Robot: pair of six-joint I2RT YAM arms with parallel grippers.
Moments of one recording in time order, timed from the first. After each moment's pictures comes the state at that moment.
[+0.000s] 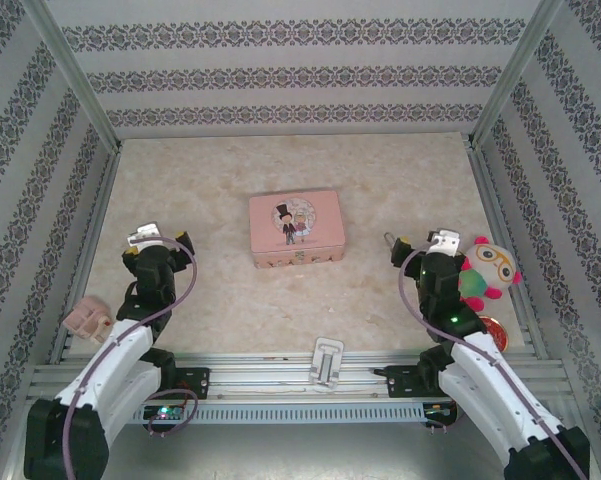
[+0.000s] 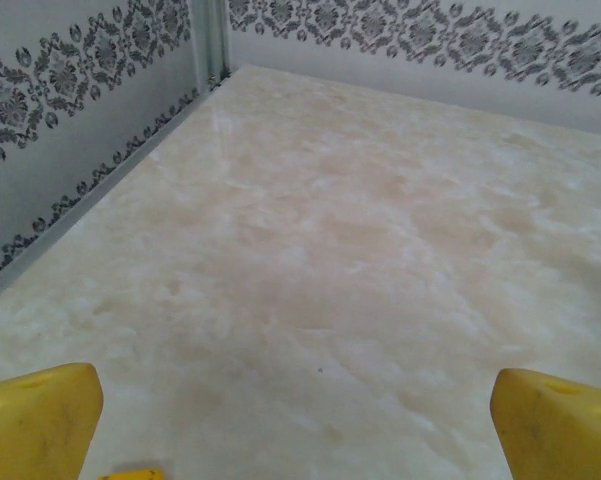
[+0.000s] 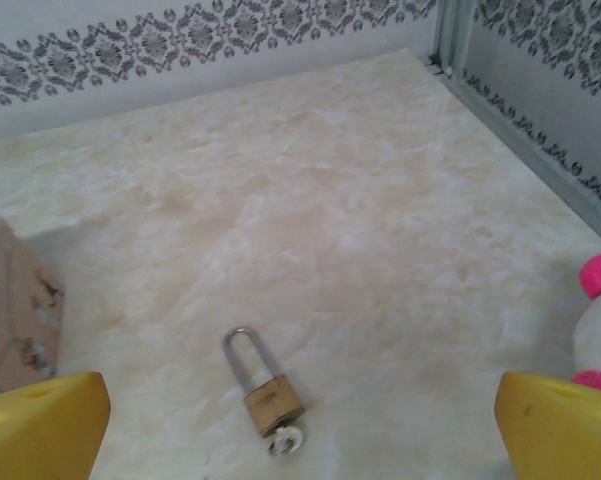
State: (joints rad) left arm -0.11 0.81 0.28 0.15 -0.46 -0.22; right arm 0.29 0.60 0.28 -0.06 0.44 0.28
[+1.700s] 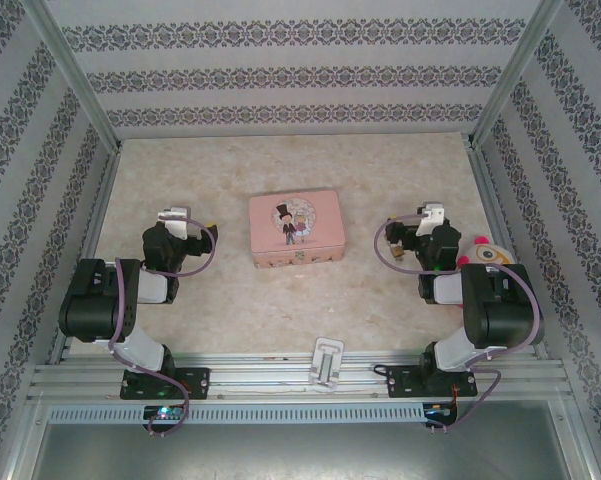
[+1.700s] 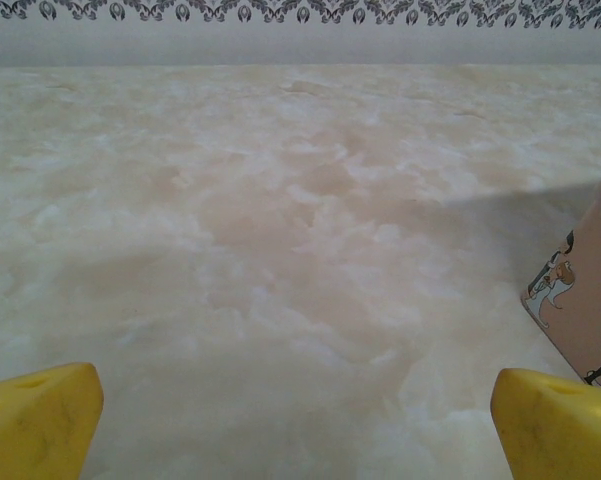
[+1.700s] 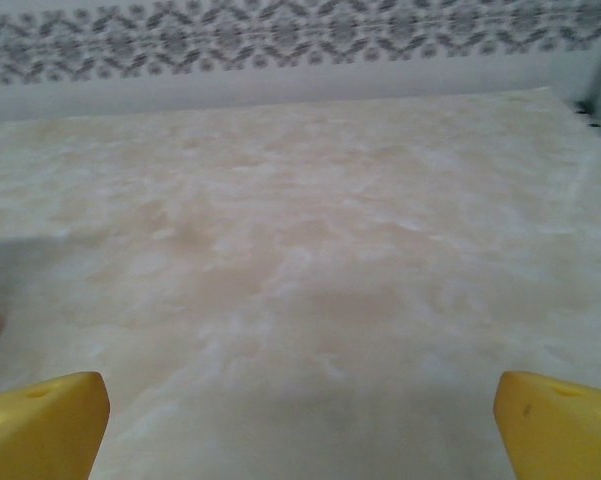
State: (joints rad) left arm 0.06 1.60 0.36 0.92 0.19 -0.01; right arm -0.05 1.55 0.33 0.94 -0.16 0.05
